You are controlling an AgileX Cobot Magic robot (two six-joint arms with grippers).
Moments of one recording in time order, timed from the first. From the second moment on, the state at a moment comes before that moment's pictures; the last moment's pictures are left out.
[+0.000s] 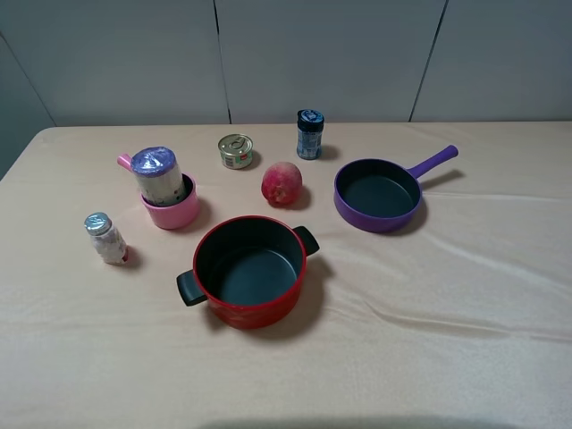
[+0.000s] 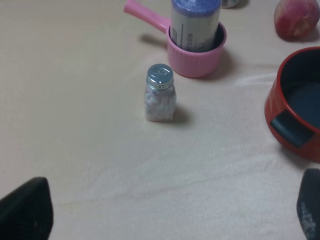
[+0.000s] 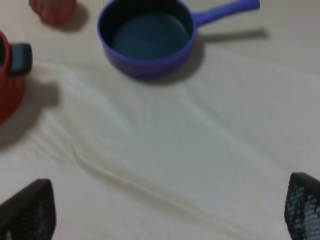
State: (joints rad) left arm -0.07 0.00 -0.50 -0.06 1.05 0.06; right arm 0.26 0.15 -0.50 0.06 1.04 -0.06
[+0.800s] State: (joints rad) left arm -0.07 0.00 -0.50 -0.06 1.05 0.06; right arm 0.26 -0.01 -0.50 0.04 1.03 -0.04
